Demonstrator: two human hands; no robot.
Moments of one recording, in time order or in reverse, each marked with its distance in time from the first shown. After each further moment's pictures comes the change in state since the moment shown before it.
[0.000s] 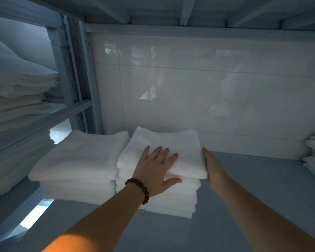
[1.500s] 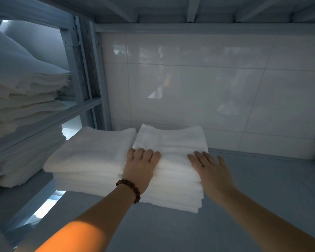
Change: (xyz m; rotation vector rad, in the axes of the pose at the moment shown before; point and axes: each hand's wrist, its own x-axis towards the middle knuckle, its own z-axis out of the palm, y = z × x) left_hand -0.039 -0.020 -0.002 0.174 0.151 -0.178; right_hand -0.031 0.028 -0.013 -1.939 -0.021 -0.710
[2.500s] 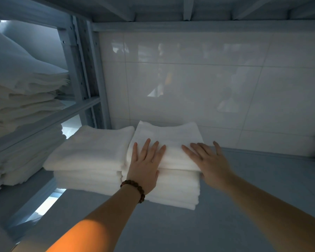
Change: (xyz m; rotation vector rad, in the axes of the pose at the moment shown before) left_hand 0.002 0.019 0.010 -0.046 -0.161 -0.031; right_hand 0.018 0.028 0.003 -0.144 0.158 -0.159
